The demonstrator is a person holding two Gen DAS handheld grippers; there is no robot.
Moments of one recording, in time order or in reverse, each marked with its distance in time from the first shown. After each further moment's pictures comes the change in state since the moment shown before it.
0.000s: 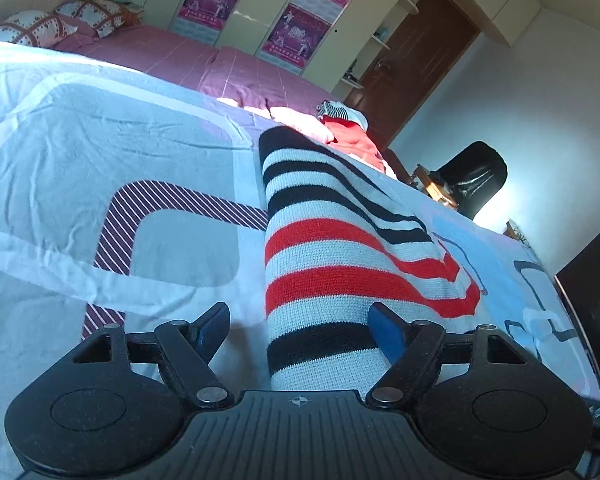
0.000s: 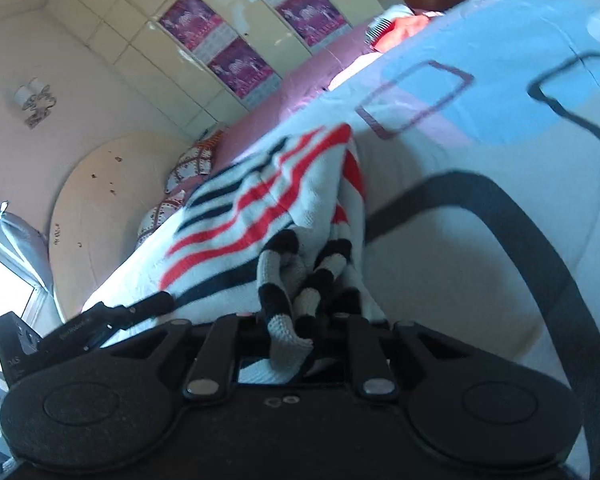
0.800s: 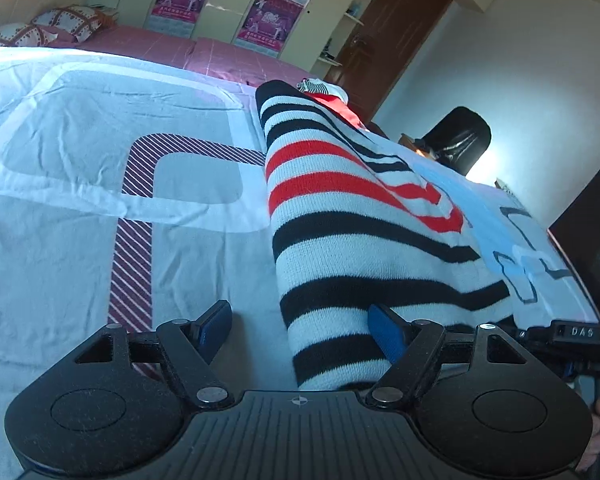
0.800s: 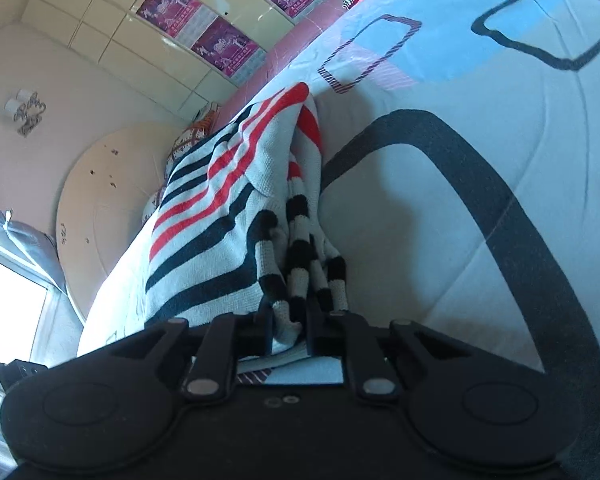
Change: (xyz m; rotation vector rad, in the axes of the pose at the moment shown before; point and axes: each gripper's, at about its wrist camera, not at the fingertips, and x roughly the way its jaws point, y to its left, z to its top) left arm -0.040 0.005 -0.051 0.115 0.058 -0.020; right arm -0.014 -0.037 -0.018 0.117 0.117 0.004
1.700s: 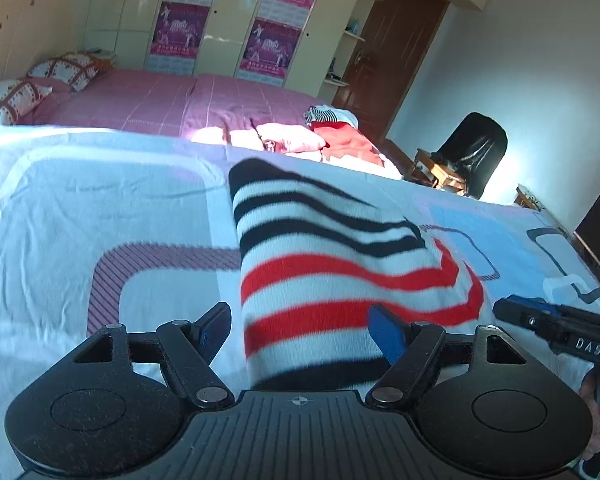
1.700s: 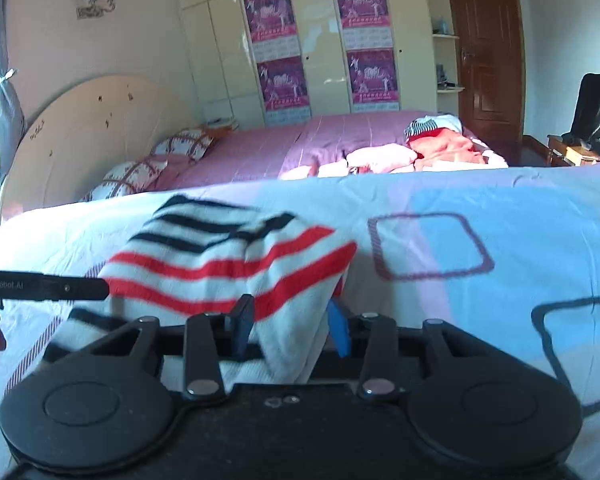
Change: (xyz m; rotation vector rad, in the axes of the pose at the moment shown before) left arm 0.039 -0.037 0.080 0.085 -0.082 0.099; right arm 0.028 0.070 0.058 -0.613 -0.213 -0.209
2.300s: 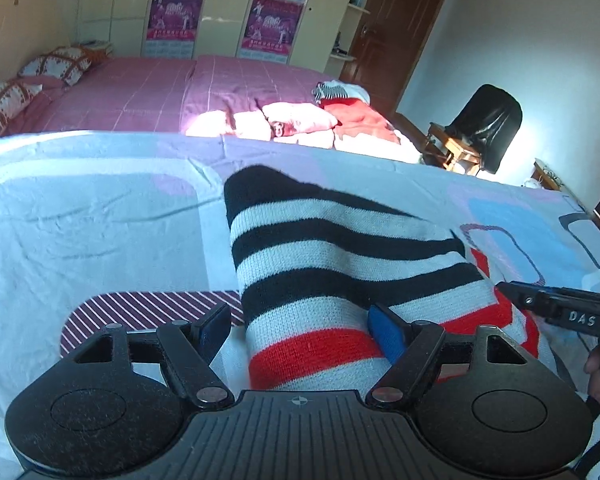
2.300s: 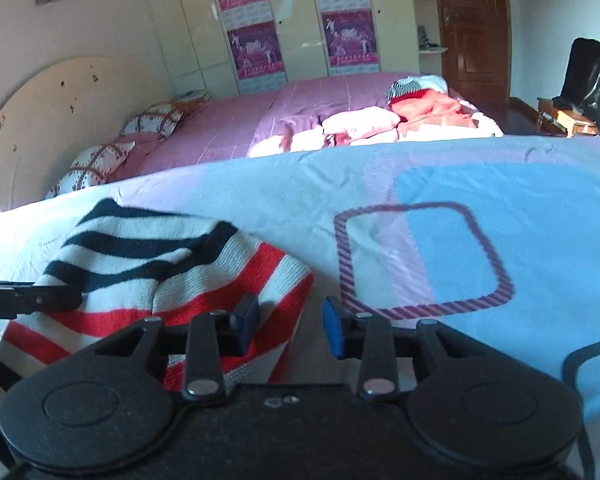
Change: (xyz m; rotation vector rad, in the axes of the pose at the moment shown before) left arm 0.053 0.005 0.033 0.034 0.072 0.031; right arm 0.073 -0.034 0.025 0.056 0.103 -0.045
